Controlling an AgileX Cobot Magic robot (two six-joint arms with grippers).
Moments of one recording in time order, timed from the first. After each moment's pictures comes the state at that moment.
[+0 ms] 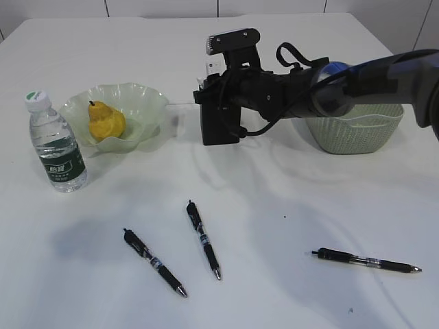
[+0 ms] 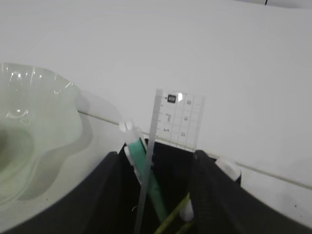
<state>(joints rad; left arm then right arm) -0.19 1.00 -1.02 0.24 1.24 -0.22 0.40 2.36 -1.75 0.19 -0.17 -0.22</state>
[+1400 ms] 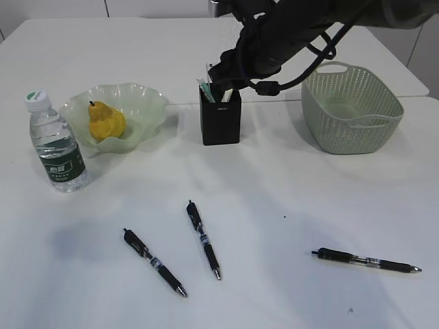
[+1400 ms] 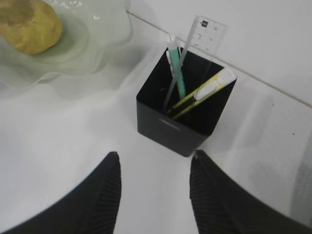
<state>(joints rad) -0.19 1.00 -1.02 0.24 1.24 -0.22 0.40 2.05 -1.75 0.10 0.58 -0.23</state>
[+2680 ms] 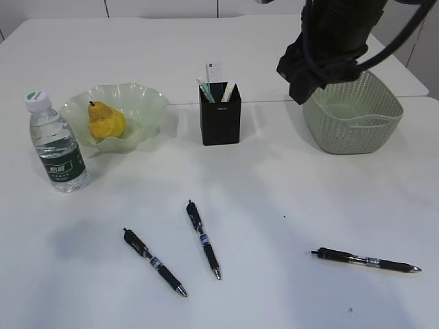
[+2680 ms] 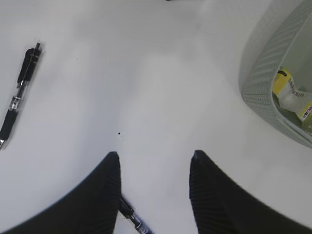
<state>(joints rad) -0.19 1.00 -1.02 0.24 1.24 -0.22 0.40 1.80 -1.74 -0.07 1.23 -0.25</state>
